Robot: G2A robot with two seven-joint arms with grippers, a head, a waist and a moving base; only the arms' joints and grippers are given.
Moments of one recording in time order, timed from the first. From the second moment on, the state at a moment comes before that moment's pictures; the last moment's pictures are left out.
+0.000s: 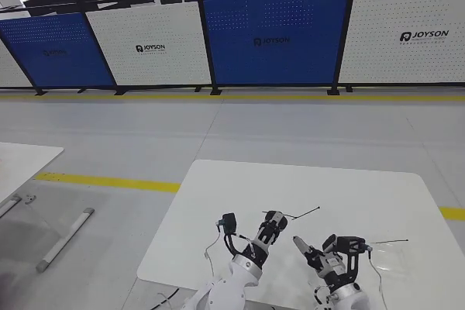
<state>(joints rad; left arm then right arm) 1.59 -1.35 -1.00 -1.86 0.03 0.05 0.21 -1.67 -1.28 1.17 -1.77 -0.86 -0.06 0.04</state>
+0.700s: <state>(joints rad) 1.58 -1.36 -0.99 -1.85 -0.03 0.05 0.20 -1.64 -1.28 1.16 -1.74 -0.91 -0.06 0.07</state>
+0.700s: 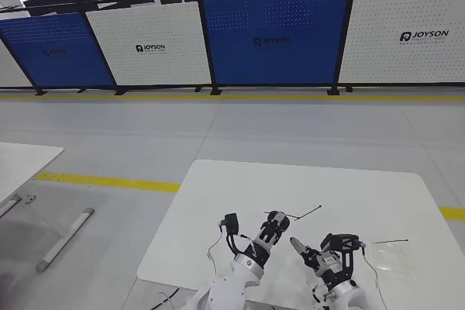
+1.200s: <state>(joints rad) 1.58 -1.36 -0.98 -1.84 -0.03 0.05 0.19 -1.60 -1.29 1.14 -1.72 -0.84 -0.09 0.07</state>
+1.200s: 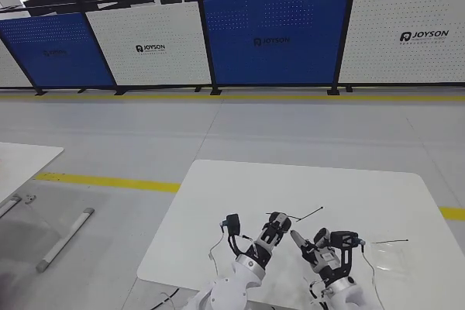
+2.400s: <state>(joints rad) 1.57 -1.37 -0.95 -1.81 0.01 0.06 0.19 -1.58 -1.29 1.13 -1.72 -0.81 -0.15 0.04</state>
